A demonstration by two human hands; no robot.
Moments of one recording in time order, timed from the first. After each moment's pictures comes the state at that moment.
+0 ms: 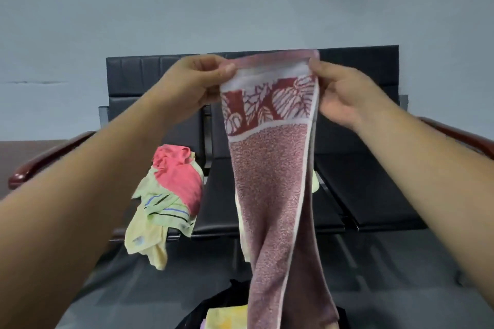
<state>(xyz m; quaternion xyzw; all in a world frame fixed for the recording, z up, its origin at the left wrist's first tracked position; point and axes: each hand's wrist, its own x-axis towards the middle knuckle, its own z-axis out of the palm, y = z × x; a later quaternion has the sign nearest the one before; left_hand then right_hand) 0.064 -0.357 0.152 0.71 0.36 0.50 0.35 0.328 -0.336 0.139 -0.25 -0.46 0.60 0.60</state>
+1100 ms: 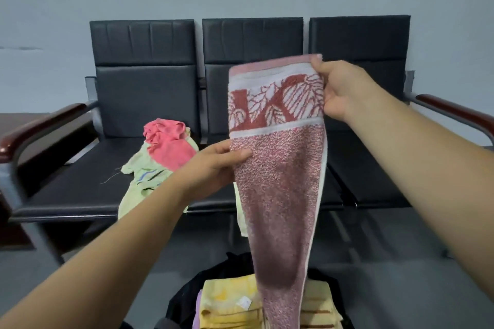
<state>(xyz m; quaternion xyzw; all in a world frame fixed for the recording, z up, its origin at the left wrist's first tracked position) 0.073 -0.350 -0.024 0.57 0.31 0.42 0.63 0.308 -0.313 0.103 -0.38 -0.38 0.60 0.59</state>
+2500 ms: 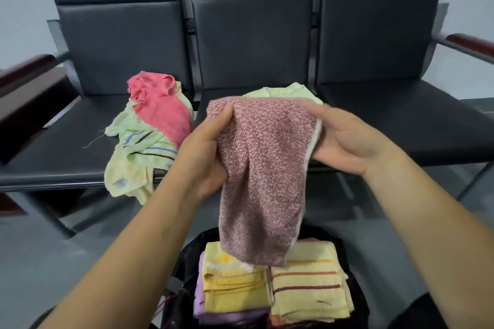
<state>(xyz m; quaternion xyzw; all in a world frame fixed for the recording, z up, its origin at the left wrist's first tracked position) 0.096 -0.341 -0.074 0.35 0.31 0.56 0.69 0.319 -0.321 -0.061 -0.31 -0.46 0.72 0.42</state>
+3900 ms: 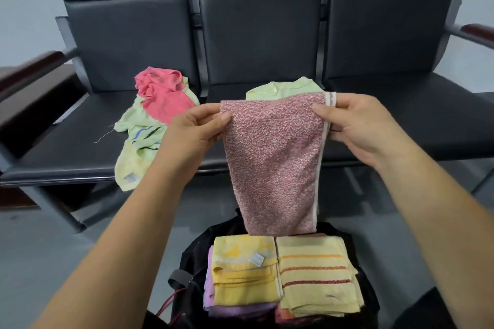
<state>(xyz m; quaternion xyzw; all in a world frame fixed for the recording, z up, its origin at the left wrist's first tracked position) 0.050 -0.327 -0.084 0.50 0.40 0.58 0.51 0.320 -0.313 -0.068 -0.48 -0.52 0.50 0.50</state>
